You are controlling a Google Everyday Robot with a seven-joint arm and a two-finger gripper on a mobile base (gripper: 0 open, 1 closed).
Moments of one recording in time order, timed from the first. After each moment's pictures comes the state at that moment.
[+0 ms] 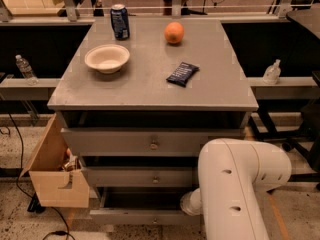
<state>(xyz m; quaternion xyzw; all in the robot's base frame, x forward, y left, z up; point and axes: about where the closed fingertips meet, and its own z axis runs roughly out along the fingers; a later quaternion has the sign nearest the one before) 0.562 -0.125 0.183 -0.60 0.77 -0.01 0.22</state>
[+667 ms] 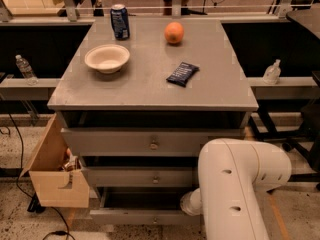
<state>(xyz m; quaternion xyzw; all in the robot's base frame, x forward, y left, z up) 0.562 -0.125 0.183 -0.60 0.77 -0.01 0.22</state>
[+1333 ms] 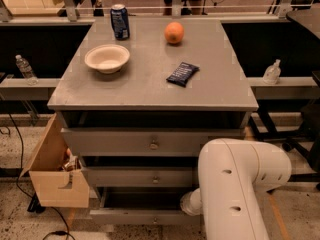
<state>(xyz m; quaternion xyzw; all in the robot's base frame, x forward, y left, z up) 0.562 -0.125 0.183 -0.60 0.77 -0.01 0.22</state>
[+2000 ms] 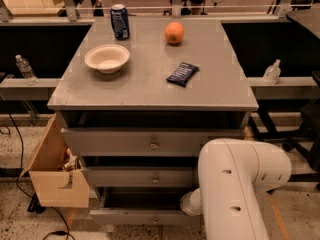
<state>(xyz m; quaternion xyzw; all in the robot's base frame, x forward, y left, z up) 0.563 -0.125 0.183 -0.60 0.77 -0.01 0.22</state>
